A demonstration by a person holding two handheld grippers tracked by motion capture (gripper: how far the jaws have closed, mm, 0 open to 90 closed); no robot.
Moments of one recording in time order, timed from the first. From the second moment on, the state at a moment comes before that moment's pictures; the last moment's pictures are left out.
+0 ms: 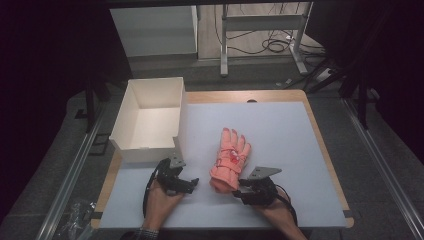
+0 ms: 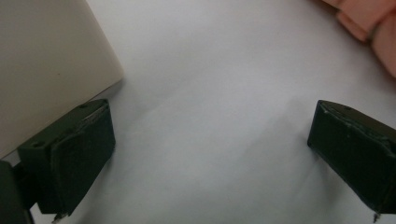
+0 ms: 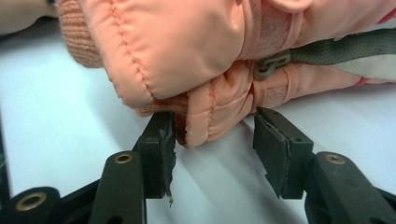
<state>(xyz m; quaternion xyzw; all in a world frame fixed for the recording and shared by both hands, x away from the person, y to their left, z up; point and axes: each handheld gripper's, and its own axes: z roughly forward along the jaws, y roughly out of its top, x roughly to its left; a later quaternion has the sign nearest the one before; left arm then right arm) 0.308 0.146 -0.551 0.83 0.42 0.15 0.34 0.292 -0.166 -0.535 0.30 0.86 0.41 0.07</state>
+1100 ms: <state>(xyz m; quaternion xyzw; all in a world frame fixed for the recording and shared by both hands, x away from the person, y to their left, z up) 0.309 0.146 -0.551 0.83 0.42 0.15 0.34 0.335 -0.187 -0.522 0.33 0.85 0.39 0.14</state>
